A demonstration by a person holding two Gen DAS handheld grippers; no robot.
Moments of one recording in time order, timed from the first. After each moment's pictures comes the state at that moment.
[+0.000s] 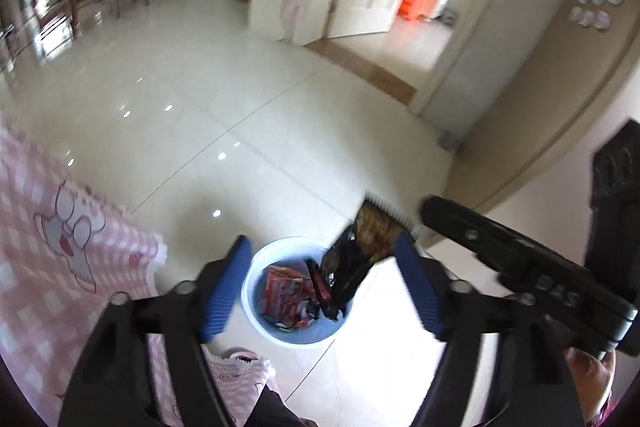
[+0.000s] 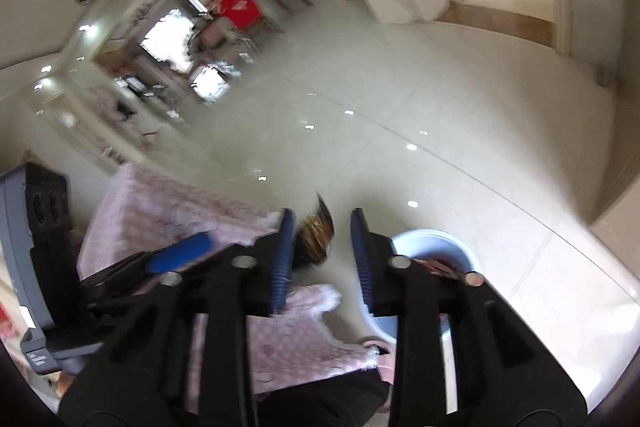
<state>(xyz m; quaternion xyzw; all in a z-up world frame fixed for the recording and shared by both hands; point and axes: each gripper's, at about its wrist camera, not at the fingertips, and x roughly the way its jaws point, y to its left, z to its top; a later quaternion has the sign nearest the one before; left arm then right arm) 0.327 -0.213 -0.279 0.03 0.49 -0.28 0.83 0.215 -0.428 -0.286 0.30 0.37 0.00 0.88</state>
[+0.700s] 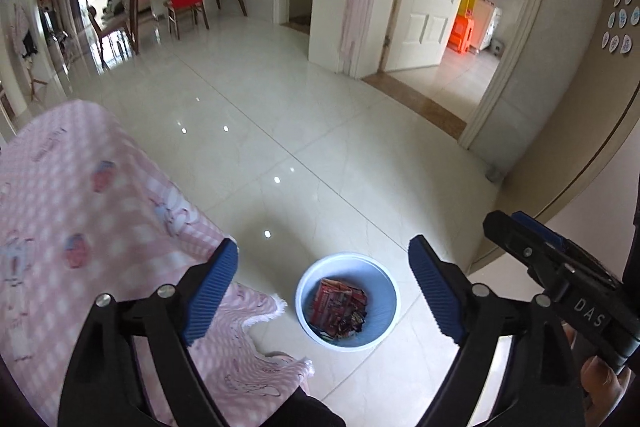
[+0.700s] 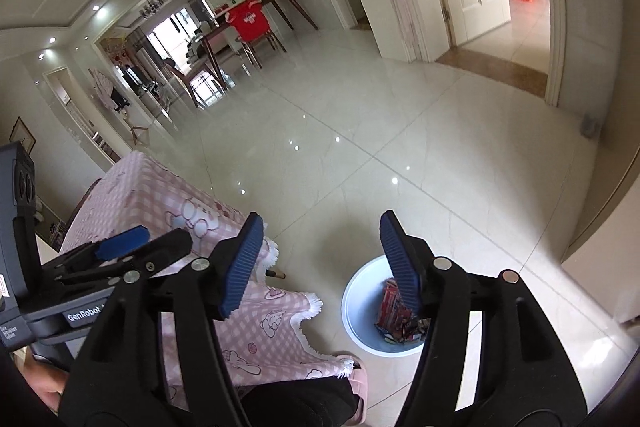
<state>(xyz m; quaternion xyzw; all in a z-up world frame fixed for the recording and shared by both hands) 0.282 -0.162 -0.206 0.05 0.42 -0.19 0.89 0.177 -0.399 -0.220 0.22 0.33 0.00 0.92</state>
